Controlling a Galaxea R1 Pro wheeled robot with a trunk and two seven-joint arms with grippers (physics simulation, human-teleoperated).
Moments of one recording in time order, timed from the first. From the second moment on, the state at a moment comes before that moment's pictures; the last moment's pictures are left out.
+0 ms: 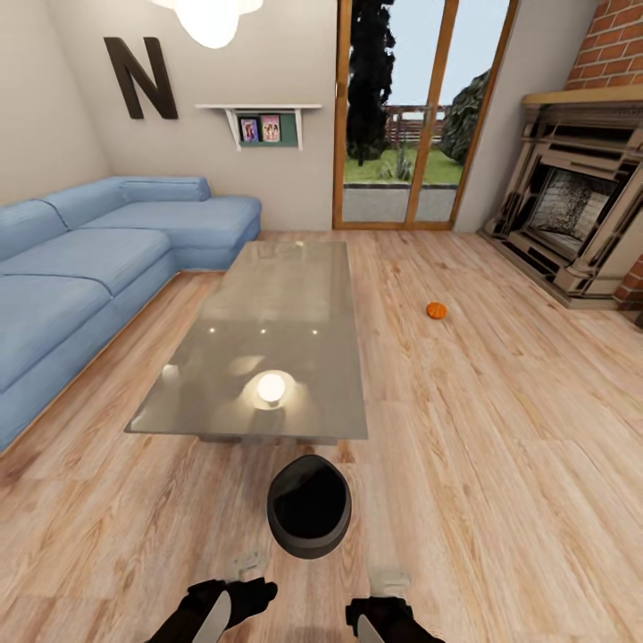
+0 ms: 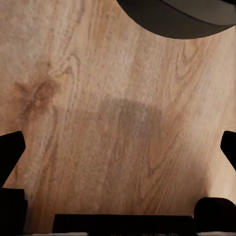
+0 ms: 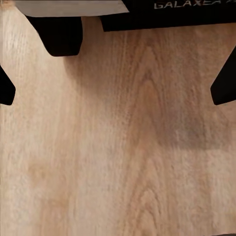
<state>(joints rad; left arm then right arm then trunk) -0.37 -0.08 -0.11 -0.63 0.38 0.46 0.10 -0.41 0.17 0.48 -0.50 -0.50 0.36 -0.49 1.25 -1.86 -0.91</state>
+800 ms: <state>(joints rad) -0.37 -0.08 -0.11 -0.59 0.39 0.46 0.10 -0.38 0.17 0.48 -0.39 -0.50 0.26 -0.49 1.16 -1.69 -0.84</state>
